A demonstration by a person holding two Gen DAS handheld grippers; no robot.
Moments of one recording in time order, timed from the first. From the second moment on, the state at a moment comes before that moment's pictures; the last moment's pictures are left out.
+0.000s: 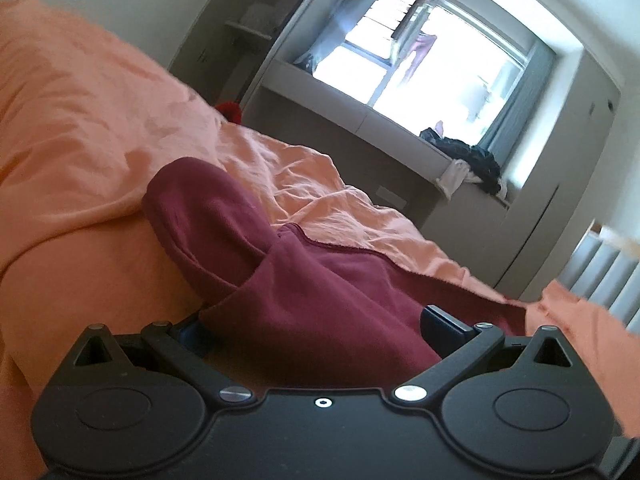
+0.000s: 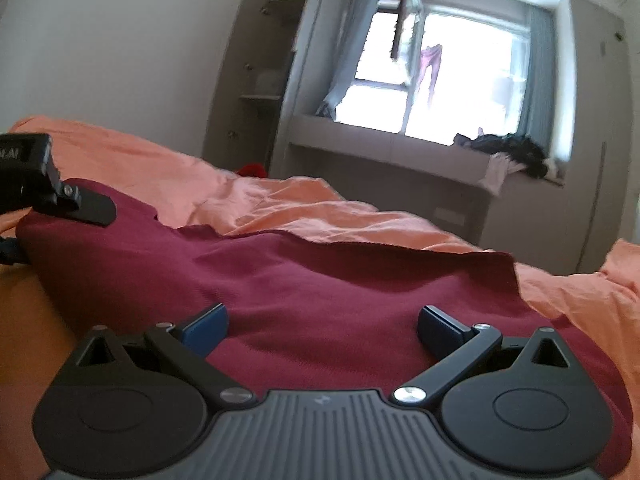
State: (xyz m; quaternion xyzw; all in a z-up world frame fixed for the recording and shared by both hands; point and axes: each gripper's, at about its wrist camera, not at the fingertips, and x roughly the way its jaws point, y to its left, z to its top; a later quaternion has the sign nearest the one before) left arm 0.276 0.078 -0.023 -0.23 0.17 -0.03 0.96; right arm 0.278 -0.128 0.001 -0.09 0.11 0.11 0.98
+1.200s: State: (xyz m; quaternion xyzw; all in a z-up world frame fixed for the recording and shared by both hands) left arm 0.298 0.068 -0.011 -0.24 0.18 0.05 0.95; right arm 0.272 -0.143 -0.010 -0.09 0.09 0.05 0.99
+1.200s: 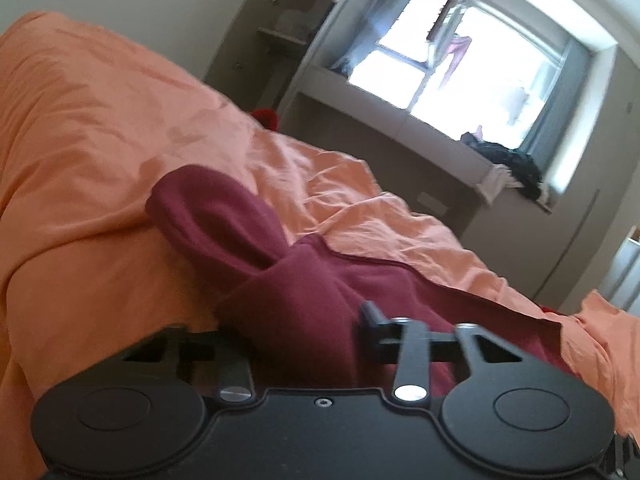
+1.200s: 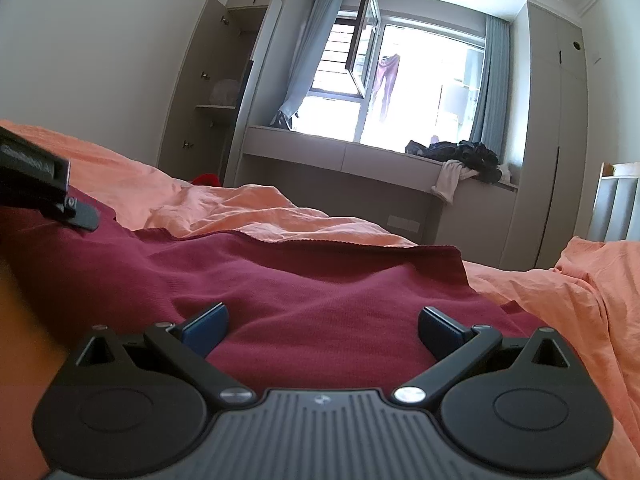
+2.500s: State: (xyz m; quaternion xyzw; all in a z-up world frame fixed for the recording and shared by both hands) left arm 0.269 -0.164 0.014 0.18 0.13 -0.26 0.94; right arm 0.288 -0.403 0.045 0.23 0.17 0.03 0.96
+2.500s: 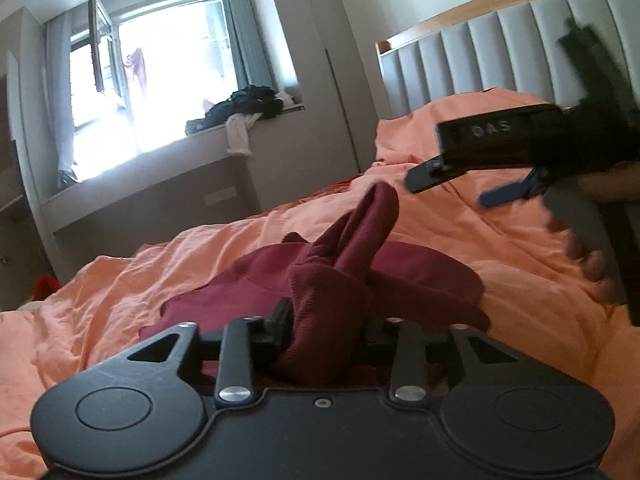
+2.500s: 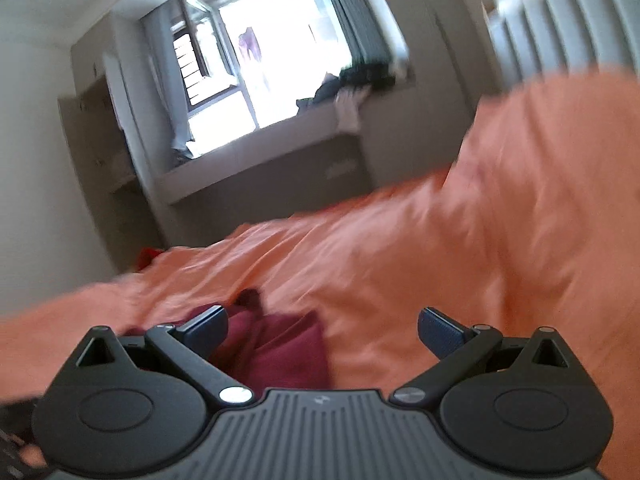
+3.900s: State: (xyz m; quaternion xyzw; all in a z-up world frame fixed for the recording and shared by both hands) left arm 0.235 -0.208 -0.003 0.20 0.10 -0.30 0.93; right arm 0.277 -0.406 0.059 0.22 0.15 0.07 0.96
